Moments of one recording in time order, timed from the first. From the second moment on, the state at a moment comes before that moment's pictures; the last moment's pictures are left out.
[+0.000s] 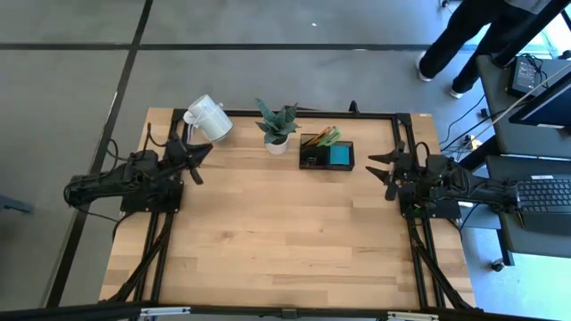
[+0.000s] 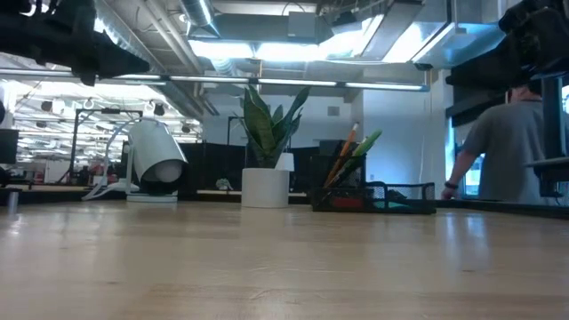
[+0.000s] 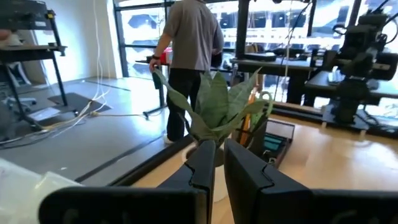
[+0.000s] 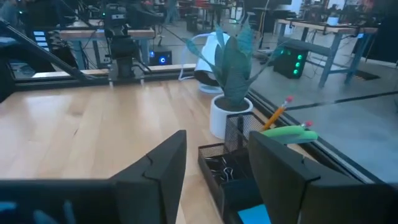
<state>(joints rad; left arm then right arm) 0.11 0.01 0.22 -0.21 -0.50 -0.03 -0.10 0.05 0.25 -0.30 0.21 -0.01</state>
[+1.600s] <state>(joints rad) 0.48 0.00 0.01 0.06 -0.28 0.31 -0.33 0.01 0.05 -0.09 0.22 -0.11</state>
